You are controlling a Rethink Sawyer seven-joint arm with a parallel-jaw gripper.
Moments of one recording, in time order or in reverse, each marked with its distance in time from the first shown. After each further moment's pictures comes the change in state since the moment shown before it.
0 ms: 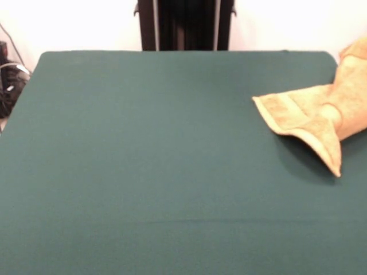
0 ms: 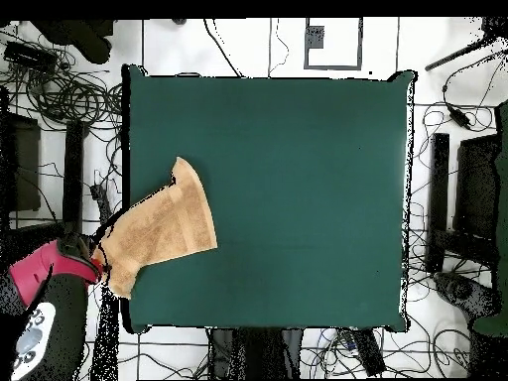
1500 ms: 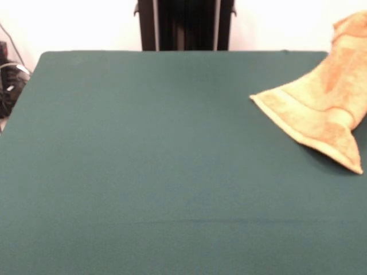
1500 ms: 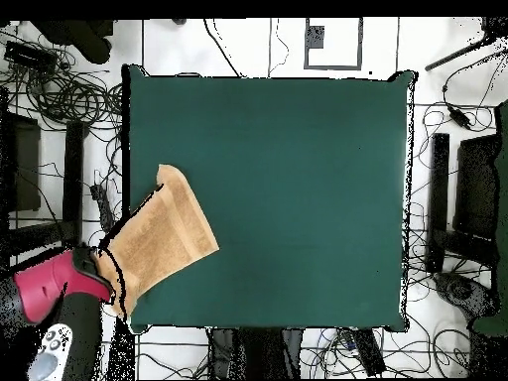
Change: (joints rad) arm -0.038 -0.134 0.003 0.144 0.087 0.029 0.000
